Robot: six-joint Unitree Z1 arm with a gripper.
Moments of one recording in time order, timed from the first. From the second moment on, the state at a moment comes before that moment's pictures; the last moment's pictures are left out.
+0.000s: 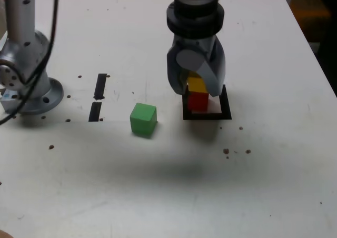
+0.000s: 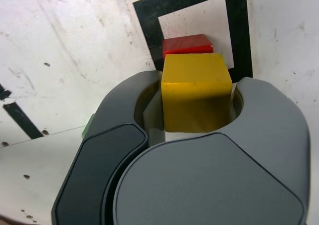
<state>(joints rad) -0.20 1.87 -1.38 1.06 0.03 0.09</state>
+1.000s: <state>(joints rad) -0.19 1.89 -1.36 1.07 0.03 0.11</state>
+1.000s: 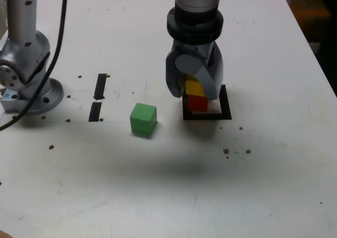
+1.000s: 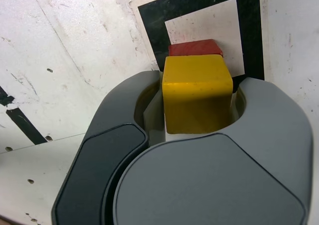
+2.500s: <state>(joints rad) -0.36 1.60 -1.04 1.11 0.04 0.03</state>
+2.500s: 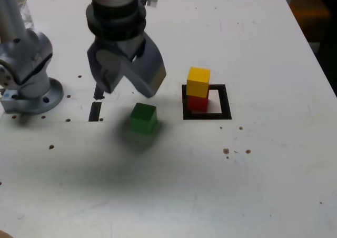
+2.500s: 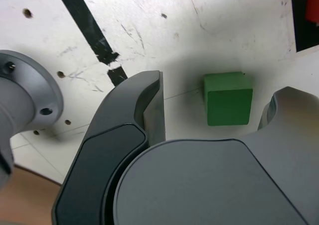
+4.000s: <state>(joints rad) -0.36 1.70 -1.00 1.00 0.06 -0.06</state>
